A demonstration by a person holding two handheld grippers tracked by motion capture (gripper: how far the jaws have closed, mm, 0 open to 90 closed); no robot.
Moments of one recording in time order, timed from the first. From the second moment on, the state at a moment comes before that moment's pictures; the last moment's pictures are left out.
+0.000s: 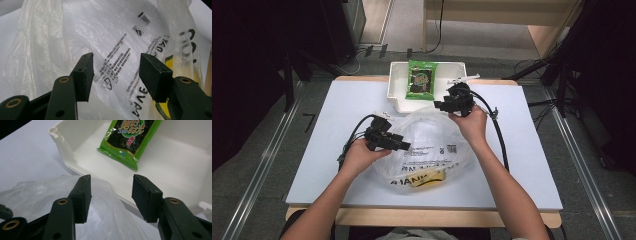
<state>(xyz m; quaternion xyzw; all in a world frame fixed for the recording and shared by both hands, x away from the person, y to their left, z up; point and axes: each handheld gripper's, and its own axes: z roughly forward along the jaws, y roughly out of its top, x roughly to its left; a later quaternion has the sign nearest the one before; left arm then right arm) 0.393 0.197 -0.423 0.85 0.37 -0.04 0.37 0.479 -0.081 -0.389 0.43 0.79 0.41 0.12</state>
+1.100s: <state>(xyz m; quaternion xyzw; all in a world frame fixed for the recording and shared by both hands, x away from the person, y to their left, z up) 0.392 0.202 -0.420 0.85 0.37 -0.04 0.37 0.405 -0.126 -0.403 0.41 0.80 0.43 0.11</state>
